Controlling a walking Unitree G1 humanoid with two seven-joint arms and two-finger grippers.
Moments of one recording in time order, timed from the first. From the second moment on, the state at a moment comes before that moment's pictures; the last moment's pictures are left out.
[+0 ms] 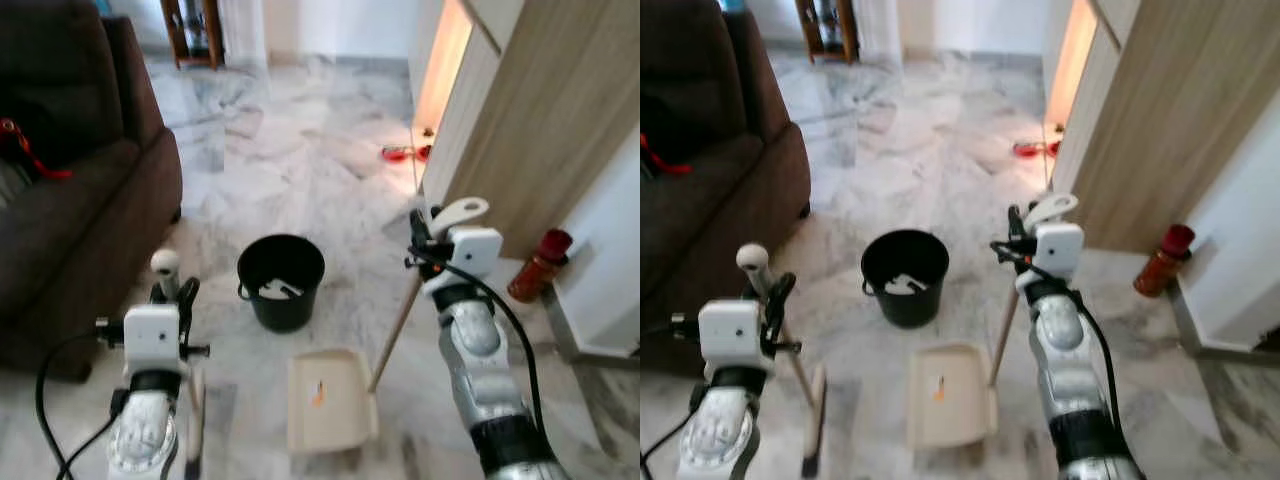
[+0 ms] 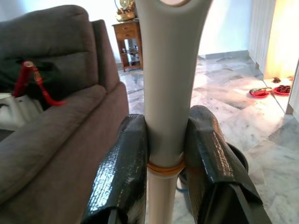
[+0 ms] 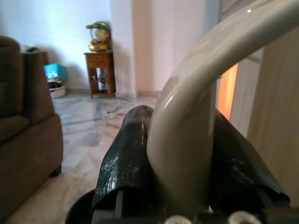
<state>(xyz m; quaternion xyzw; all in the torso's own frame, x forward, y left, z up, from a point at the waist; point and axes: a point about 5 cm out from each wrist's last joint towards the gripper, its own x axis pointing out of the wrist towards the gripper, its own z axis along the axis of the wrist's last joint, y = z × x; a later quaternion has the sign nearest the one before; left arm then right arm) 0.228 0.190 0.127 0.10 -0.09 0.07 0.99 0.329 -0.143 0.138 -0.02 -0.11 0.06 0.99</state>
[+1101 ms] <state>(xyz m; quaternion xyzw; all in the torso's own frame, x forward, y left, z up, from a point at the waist) 0.245 0.199 0.134 0.12 -0.10 0.08 0.98 0.334 -0.140 0.142 -0.02 -0.11 0.05 0.99</state>
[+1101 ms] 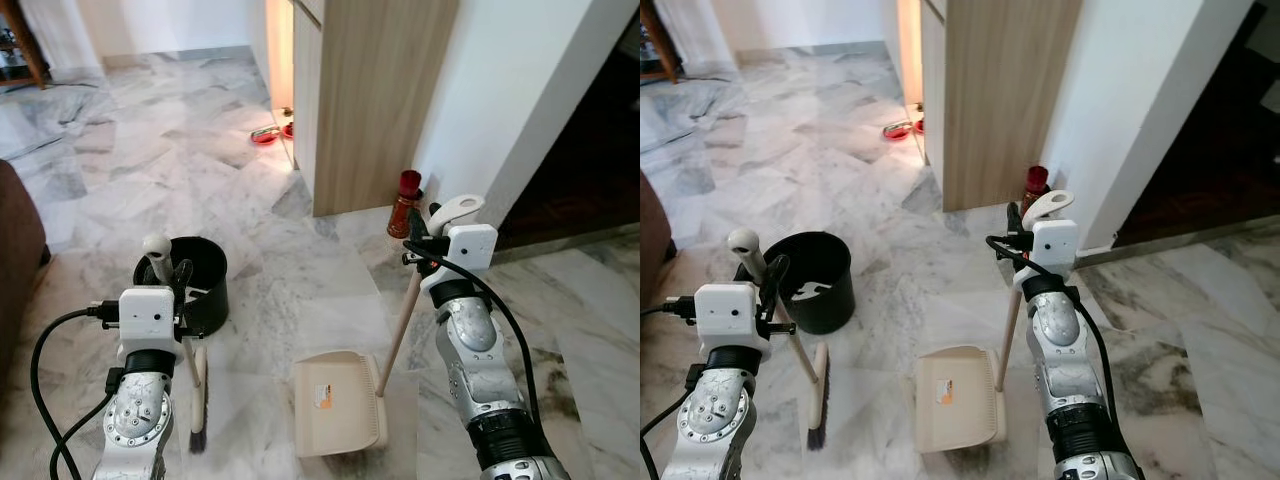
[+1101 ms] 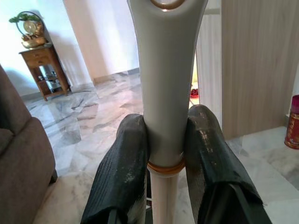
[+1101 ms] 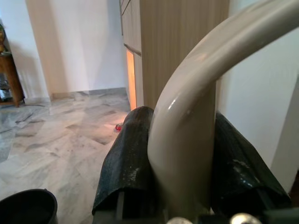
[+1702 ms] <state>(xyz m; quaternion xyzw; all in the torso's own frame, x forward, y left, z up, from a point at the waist) 0.245 0.196 0.127 0.11 -0.09 0.09 0.99 0.337 -0.135 0.146 -0.02 -0.11 0.06 0.99</state>
